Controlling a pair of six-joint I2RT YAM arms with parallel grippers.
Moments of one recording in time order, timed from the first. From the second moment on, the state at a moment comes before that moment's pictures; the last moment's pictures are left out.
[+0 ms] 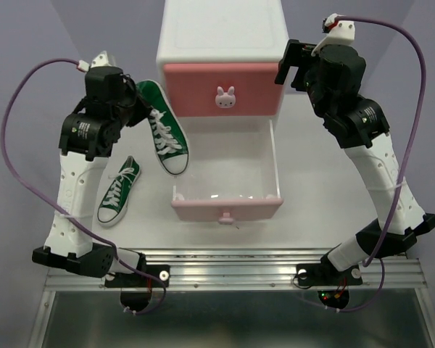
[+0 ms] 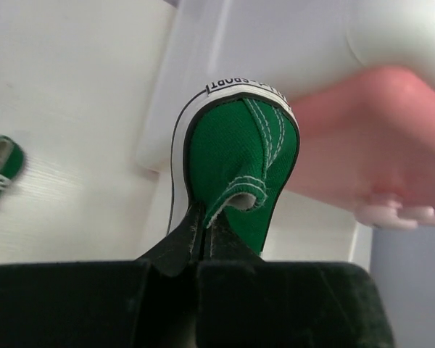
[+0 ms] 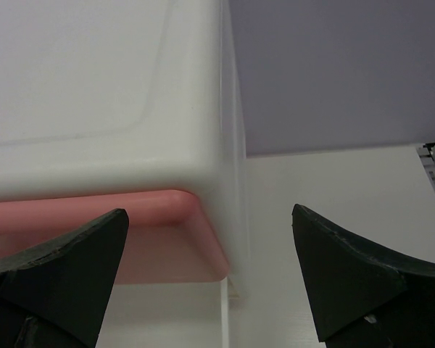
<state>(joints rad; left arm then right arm) -0.22 1.36 1.95 -1.04 -0.15 -0.68 0.56 1.52 2.12 -0.66 0.56 0.21</state>
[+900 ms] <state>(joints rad) -0.87 1.41 1.73 -0.83 -0.49 -0.98 0.56 1.43 1.97 -0.67 0.55 0.25</state>
